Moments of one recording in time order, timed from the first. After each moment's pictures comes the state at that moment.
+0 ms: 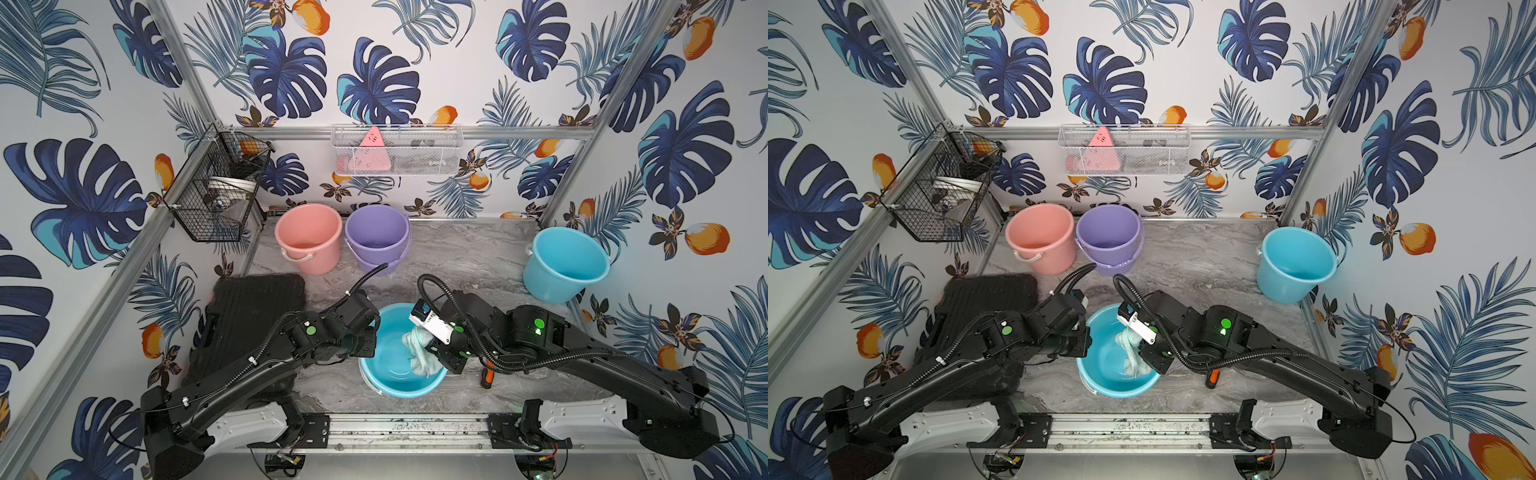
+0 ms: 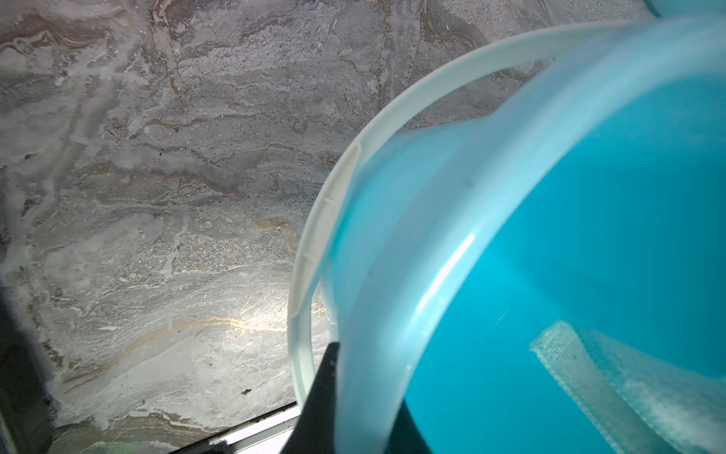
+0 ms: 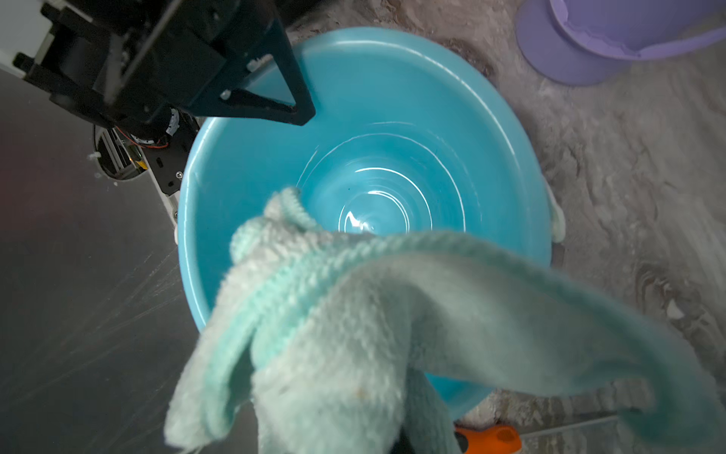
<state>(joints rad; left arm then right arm) -0.84 1.24 1.02 -0.99 -0.08 -0.78 1.15 1.21 1.35 -1.13 0.06 0.19</state>
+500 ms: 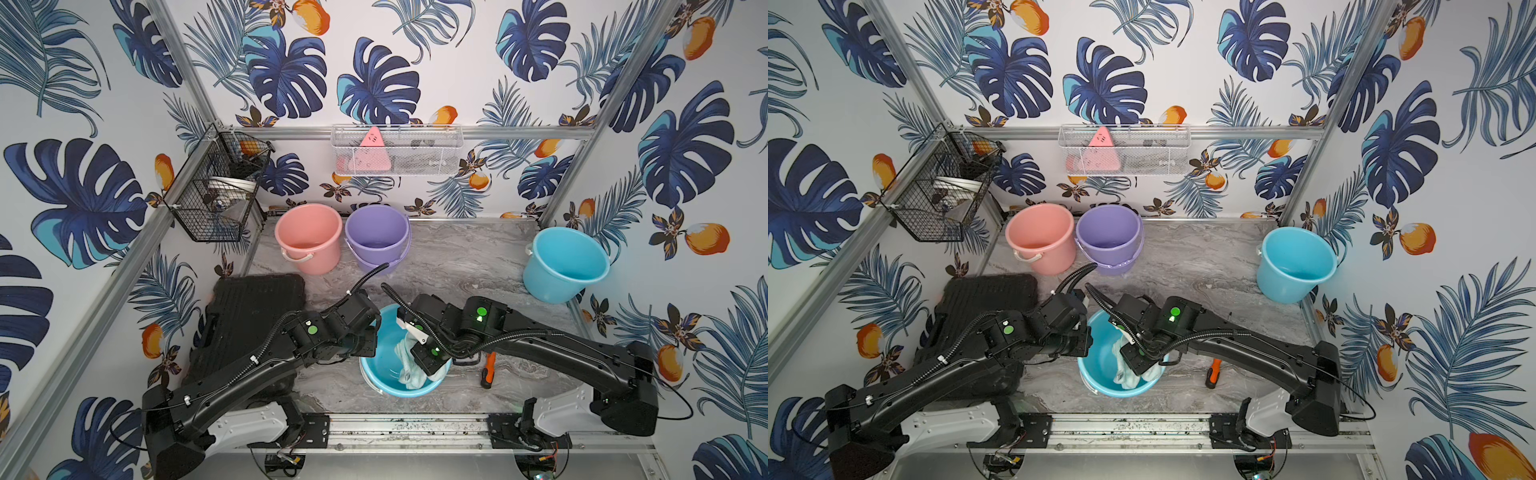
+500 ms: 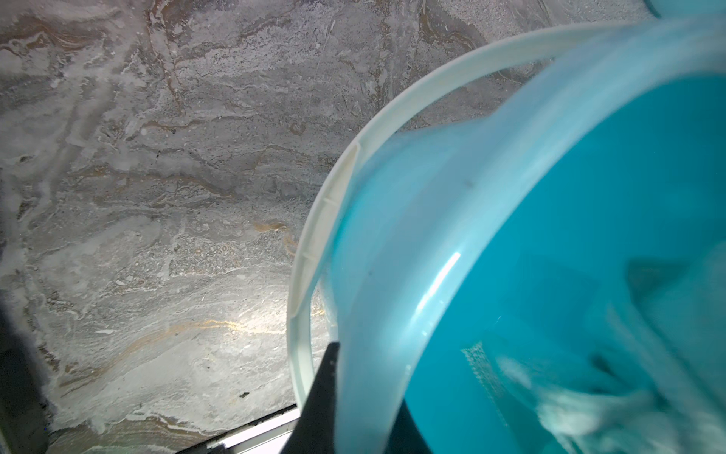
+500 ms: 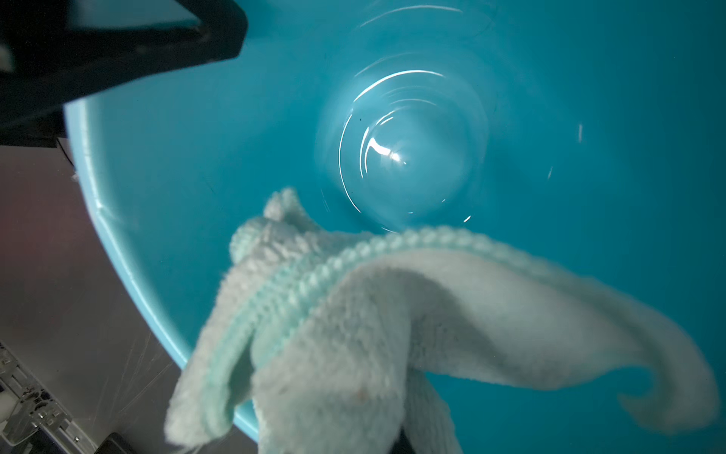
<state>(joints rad) -0.84 1.25 1.02 -0.99 -0.07 -0.78 1.15 1.46 1.40 -1.19 -0.05 0.43</state>
